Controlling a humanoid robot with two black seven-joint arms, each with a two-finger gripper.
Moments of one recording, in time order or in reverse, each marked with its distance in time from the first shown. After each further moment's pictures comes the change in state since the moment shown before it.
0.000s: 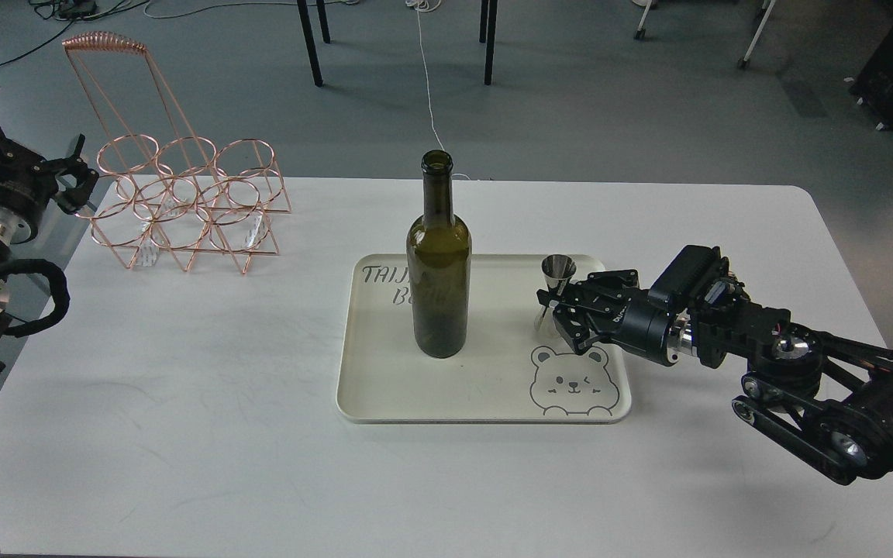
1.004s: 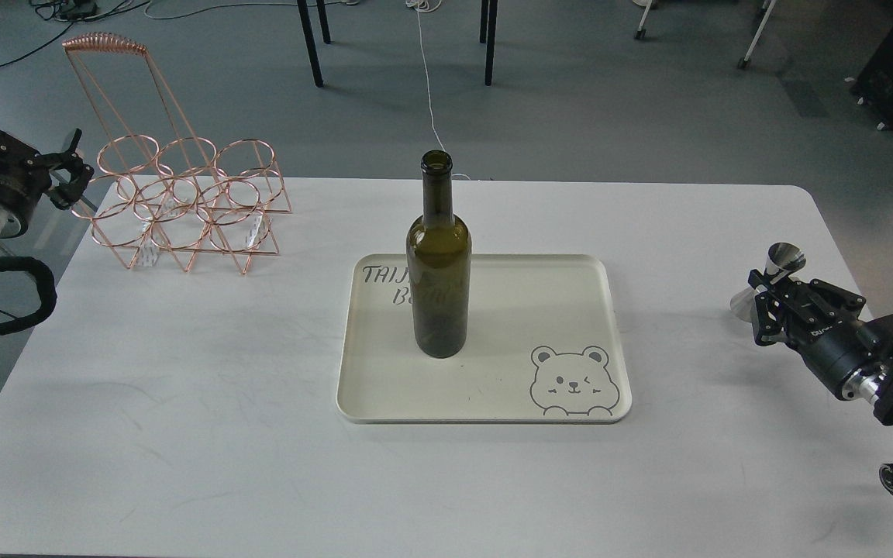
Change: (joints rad) left arm 0.006 0.041 0.023 -0.053 0.003 0.000 0.016; right arm -0.426 -0.131 0.366 -0.123 0.012 -0.299 -0.102
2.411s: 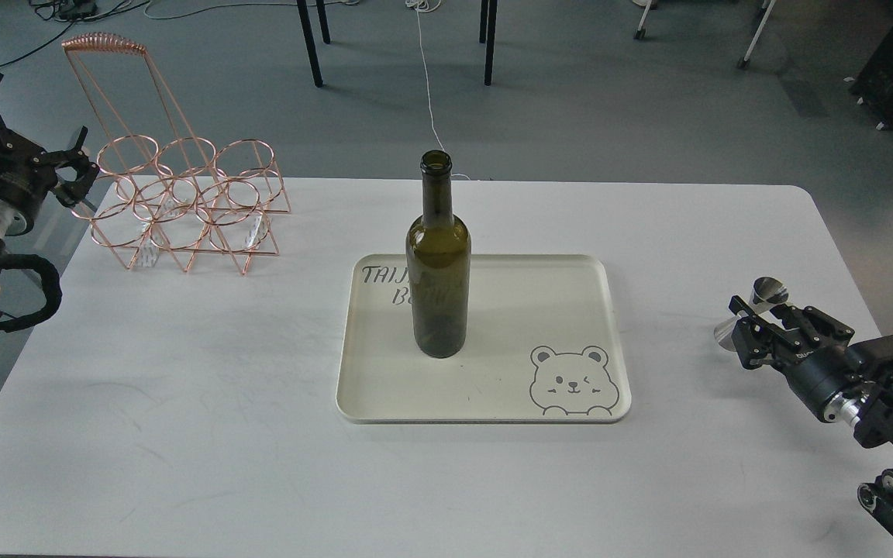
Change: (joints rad) left arm -0.006 -0.004 0.000 0.000 0.000 0.000 0.000; right arm -0.017 0.047 -0.019 -0.014 0.060 -0.017 0.015
